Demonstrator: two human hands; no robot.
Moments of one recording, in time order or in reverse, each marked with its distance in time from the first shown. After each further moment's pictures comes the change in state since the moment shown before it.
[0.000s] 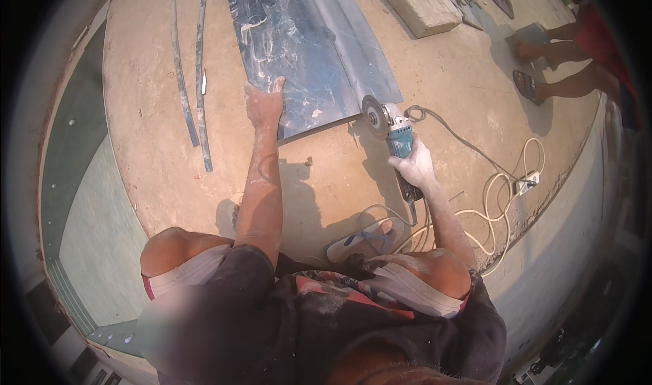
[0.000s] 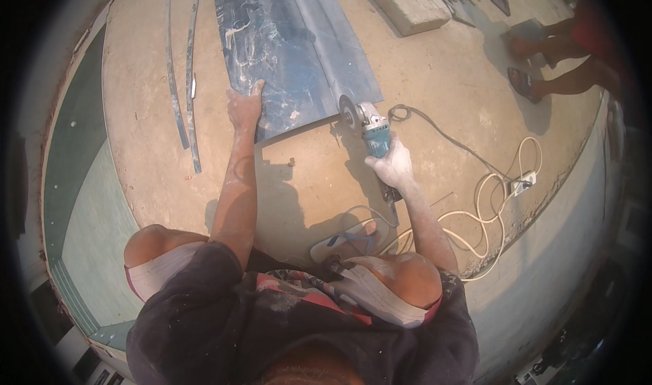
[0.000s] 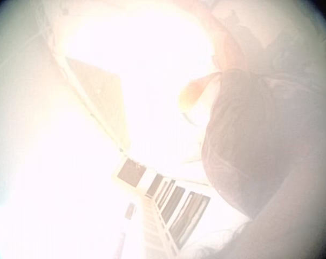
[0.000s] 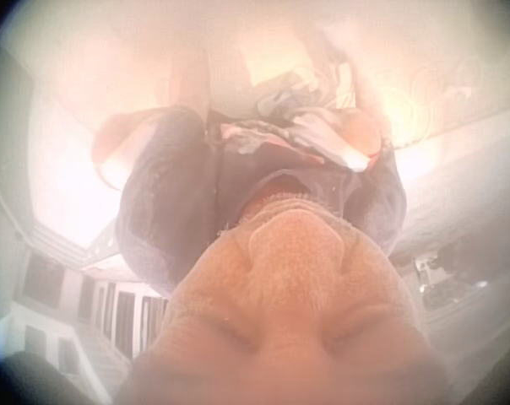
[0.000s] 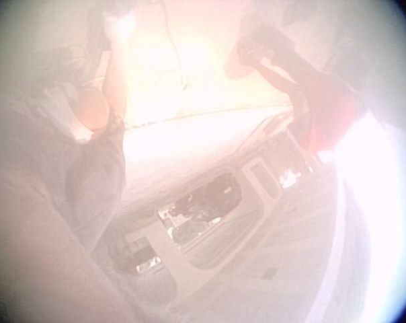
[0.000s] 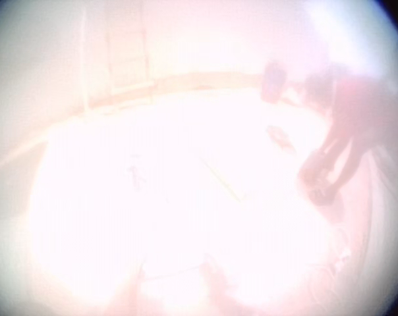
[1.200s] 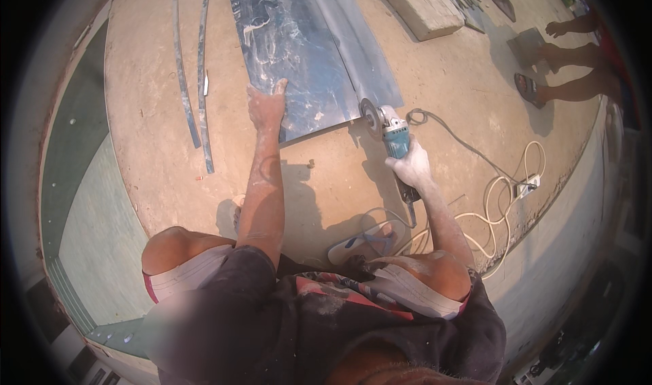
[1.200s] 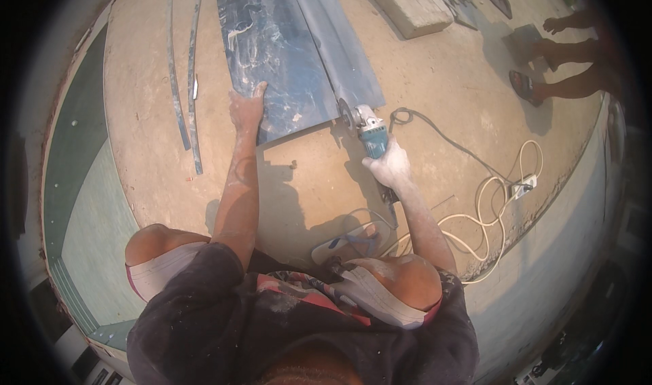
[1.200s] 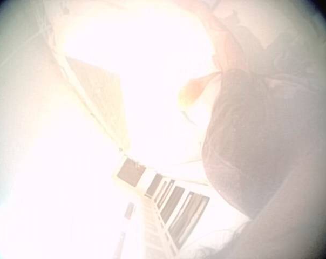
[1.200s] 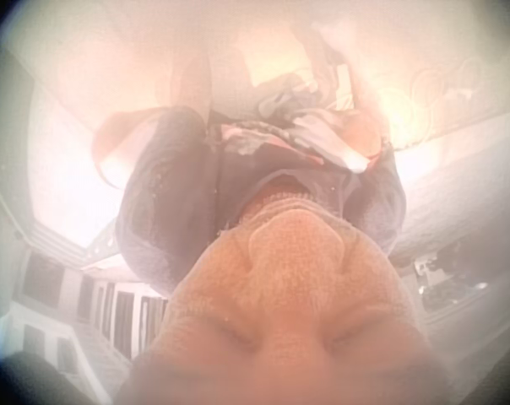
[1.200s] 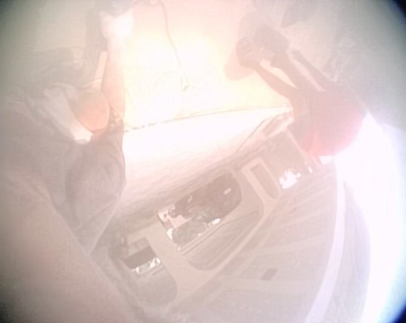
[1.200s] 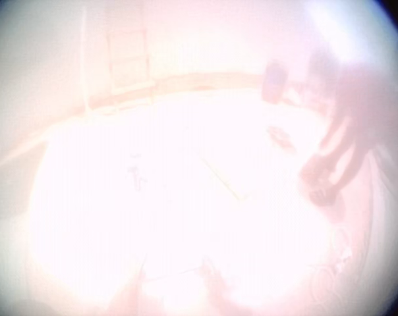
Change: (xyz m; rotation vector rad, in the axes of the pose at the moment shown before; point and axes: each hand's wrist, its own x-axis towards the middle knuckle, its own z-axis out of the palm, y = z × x) left_hand 0.001 -0.002 0.000 -0.042 0.001 -0.005; right_hand 0.008 -0.011 0.006 -0.072 -0.076 0.092
